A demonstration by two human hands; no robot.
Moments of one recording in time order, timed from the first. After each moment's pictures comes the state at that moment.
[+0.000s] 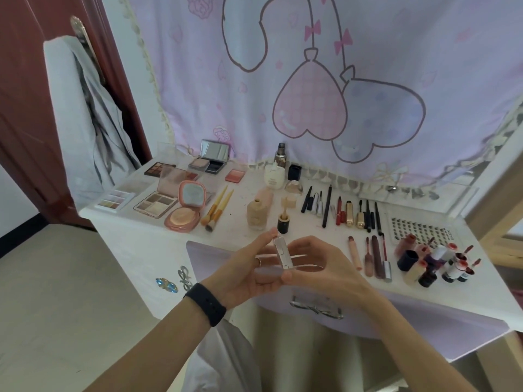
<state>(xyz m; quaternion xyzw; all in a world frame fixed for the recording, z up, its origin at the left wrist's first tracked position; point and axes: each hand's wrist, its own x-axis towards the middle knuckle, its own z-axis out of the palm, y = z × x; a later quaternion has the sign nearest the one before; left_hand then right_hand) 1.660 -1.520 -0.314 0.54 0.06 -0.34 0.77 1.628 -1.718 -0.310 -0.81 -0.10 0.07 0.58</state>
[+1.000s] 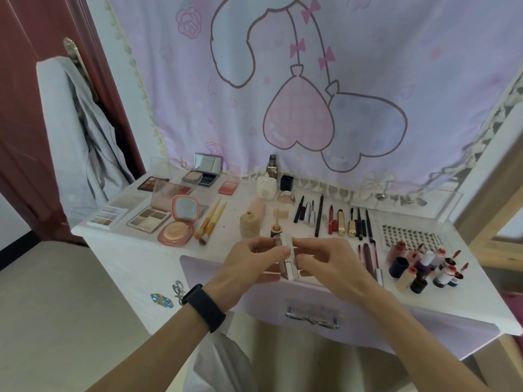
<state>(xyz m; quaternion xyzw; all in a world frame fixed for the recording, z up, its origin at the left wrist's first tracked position) 1.660 -1.535 -0.285 0.70 -0.06 -0.19 0.68 1.637 -1.730 -0.289 -0.85 -0.10 -0.01 0.52</state>
